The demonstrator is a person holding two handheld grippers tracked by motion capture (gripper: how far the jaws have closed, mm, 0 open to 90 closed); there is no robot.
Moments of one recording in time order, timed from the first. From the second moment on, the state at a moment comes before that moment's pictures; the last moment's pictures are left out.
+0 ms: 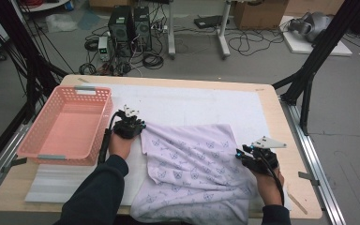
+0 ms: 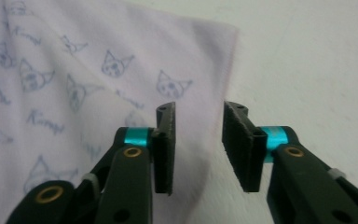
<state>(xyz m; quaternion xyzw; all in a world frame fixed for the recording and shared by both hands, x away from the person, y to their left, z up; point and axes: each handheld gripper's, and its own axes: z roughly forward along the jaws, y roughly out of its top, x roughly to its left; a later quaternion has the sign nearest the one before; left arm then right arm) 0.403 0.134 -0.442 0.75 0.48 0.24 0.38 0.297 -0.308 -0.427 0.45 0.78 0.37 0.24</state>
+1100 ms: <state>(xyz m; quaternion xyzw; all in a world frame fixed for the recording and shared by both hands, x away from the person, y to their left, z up) 0.423 0.141 -0.445 0.73 0.53 0.21 0.38 0.450 -0.277 -0.429 0.43 0.79 0.27 0.34</state>
